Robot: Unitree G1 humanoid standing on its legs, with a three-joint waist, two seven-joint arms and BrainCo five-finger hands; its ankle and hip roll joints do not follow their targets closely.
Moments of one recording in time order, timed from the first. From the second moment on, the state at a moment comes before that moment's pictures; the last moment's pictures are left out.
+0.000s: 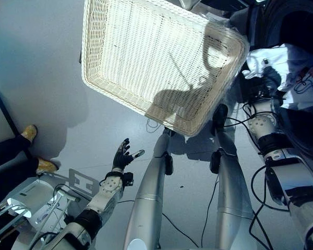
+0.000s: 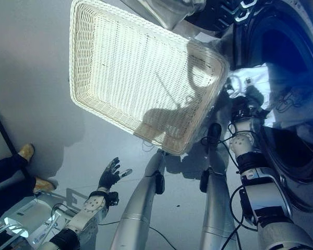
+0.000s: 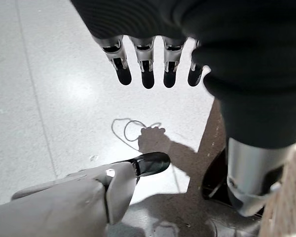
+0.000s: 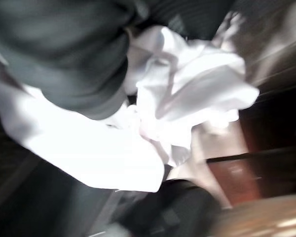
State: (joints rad) left arm -0.28 0.41 -0.53 0.56 -0.58 -0.23 0.34; right arm -0.90 -0.54 0.02 0.72 1.31 -0.44 -0.01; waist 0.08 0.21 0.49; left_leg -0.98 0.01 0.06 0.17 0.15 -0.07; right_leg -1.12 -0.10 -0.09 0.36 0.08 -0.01
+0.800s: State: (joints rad) left arm -0.26 0.59 -0.53 0.50 -0.66 -0.18 0.30; right arm -0.94 -0.67 -0.20 1.06 1.88 -0.49 -0.50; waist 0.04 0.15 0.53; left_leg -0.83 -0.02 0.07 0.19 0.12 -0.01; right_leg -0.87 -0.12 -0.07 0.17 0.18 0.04
